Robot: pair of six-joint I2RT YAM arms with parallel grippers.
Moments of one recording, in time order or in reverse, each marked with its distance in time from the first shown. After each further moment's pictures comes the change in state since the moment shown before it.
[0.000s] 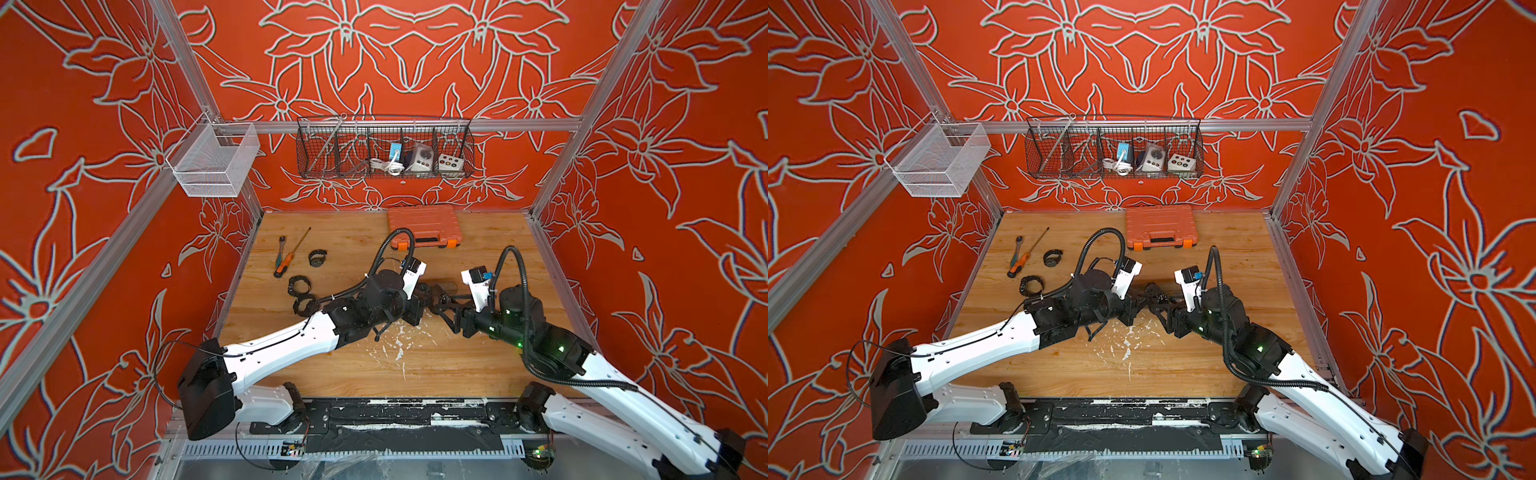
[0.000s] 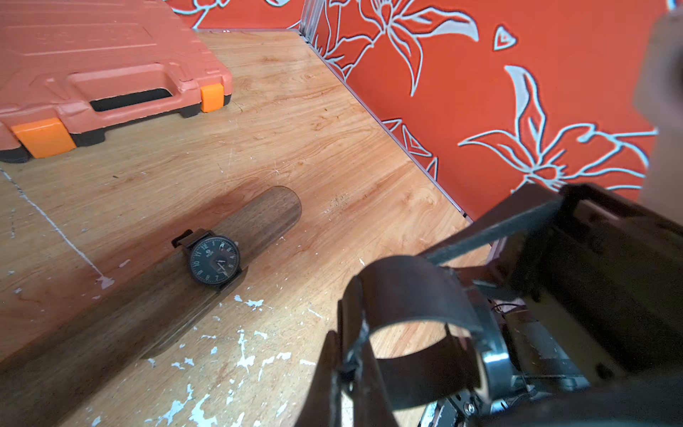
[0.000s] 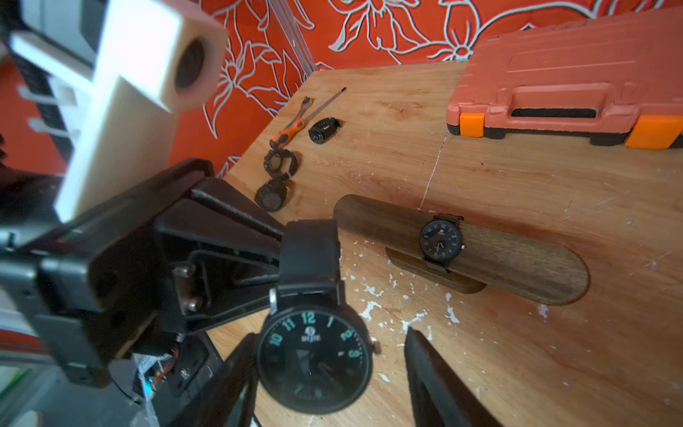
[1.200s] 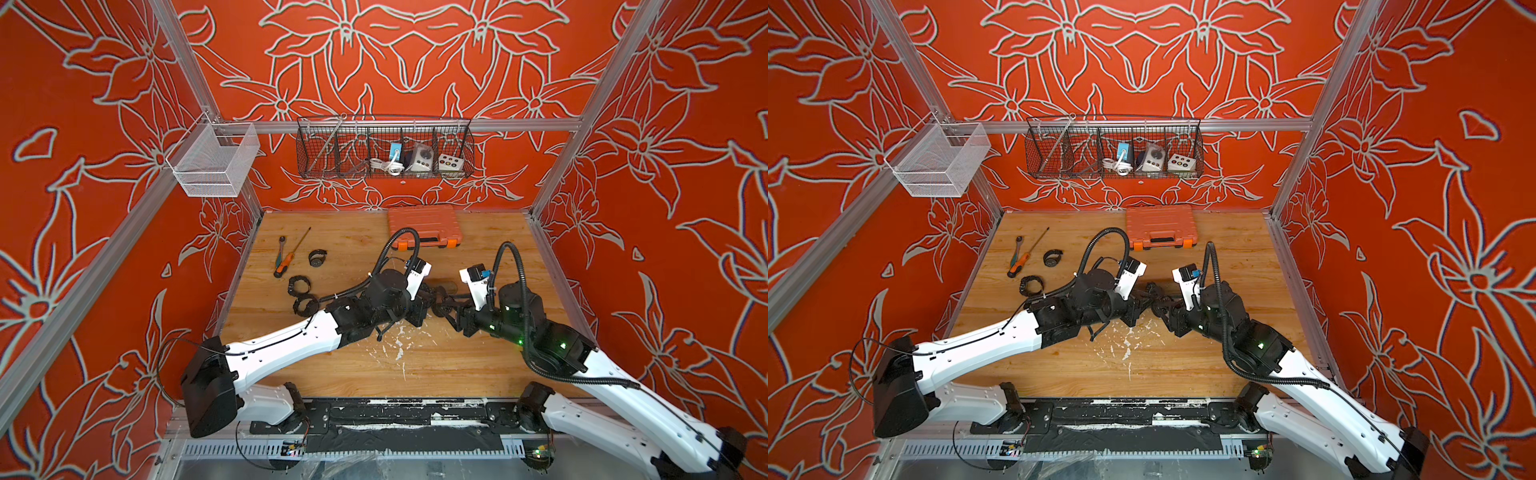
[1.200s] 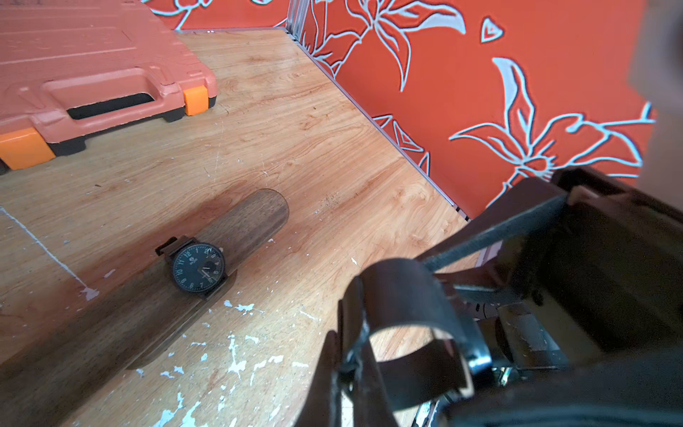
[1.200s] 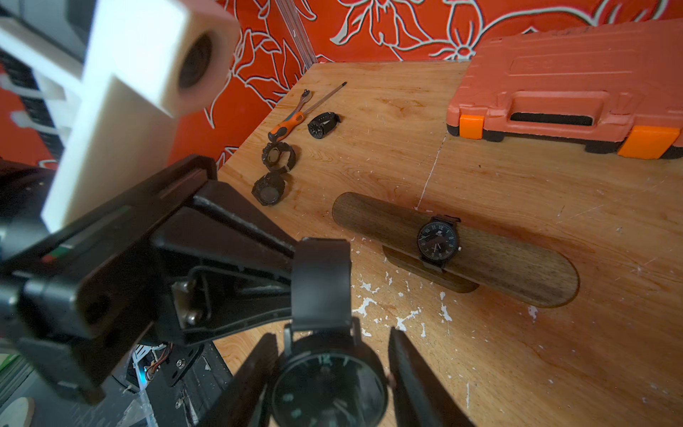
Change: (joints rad) left arm -0.013 0.018 0.030 -0.014 0.002 0.018; right arm 0.003 0.011 0.044 -0.043 -0.009 -0.028
